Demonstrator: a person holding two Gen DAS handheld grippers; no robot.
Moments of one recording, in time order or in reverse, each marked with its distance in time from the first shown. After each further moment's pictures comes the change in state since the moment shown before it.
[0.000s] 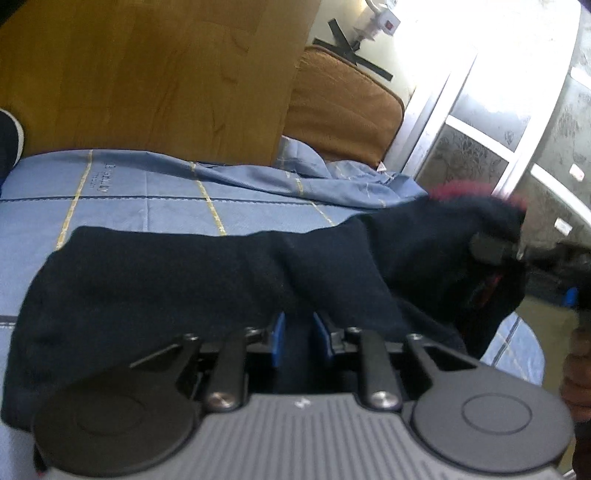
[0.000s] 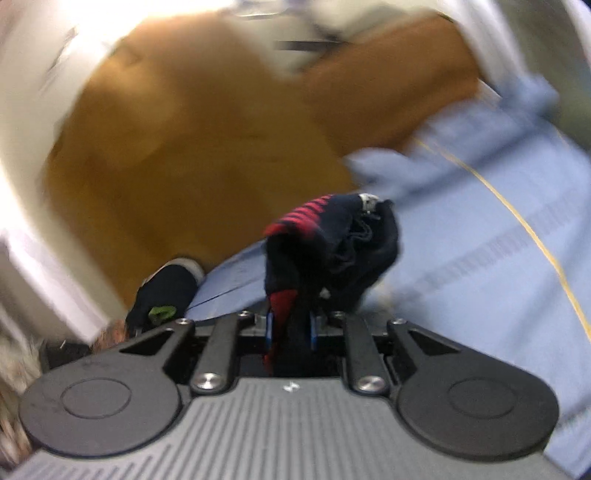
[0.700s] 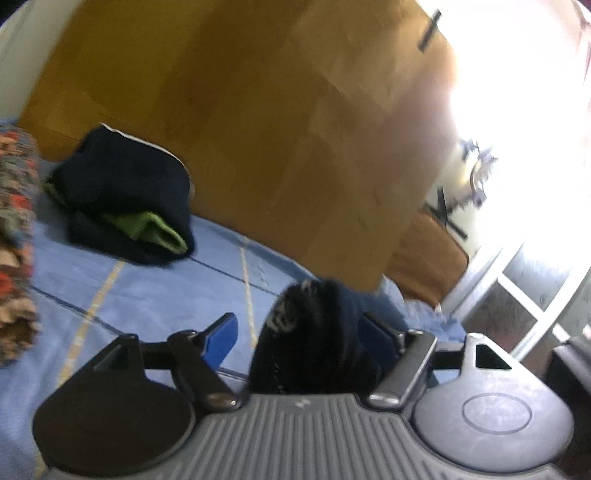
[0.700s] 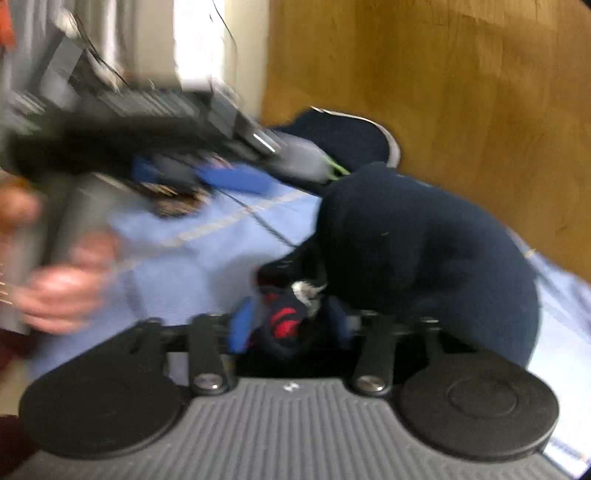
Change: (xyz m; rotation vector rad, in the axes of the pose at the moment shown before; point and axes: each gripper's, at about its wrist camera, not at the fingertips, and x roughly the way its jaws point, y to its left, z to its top) left arm -0.129 0.109 -0.008 -0.282 -0.319 0.112; right arm 0.146 0.191 -0.076 -0.739 0.372 0.277
